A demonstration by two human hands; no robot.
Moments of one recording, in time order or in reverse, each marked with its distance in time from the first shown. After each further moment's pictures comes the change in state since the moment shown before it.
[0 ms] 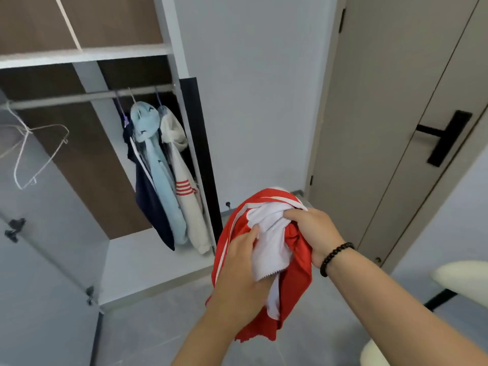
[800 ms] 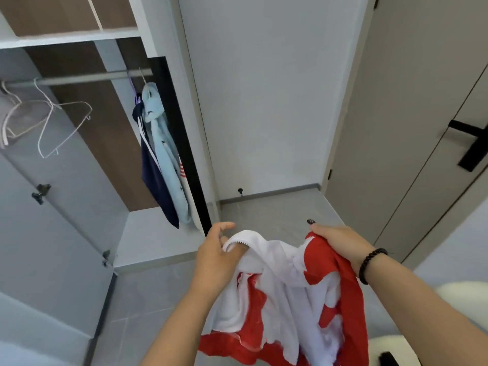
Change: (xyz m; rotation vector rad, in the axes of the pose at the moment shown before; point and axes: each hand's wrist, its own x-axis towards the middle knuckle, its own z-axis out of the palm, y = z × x) left_hand 0.030 0.017 0.064 -0.183 0.300 -0.321; right_hand 0.050 -0.003 -0.147 -0.544 -0.122 0.228
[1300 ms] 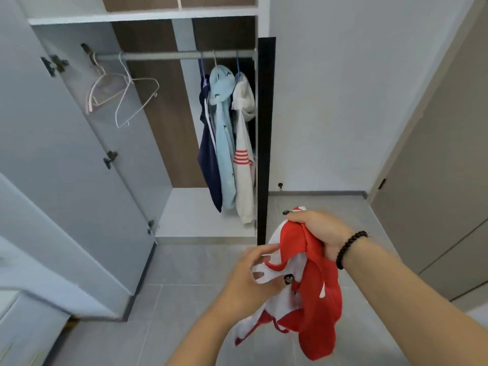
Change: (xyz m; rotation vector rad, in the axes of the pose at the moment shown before) left_hand -0.025 -0.070 -0.069 -0.079 -0.214 -0.005; right_hand -0.010 -0.075 0.166 0.035 -0.299 -0.012
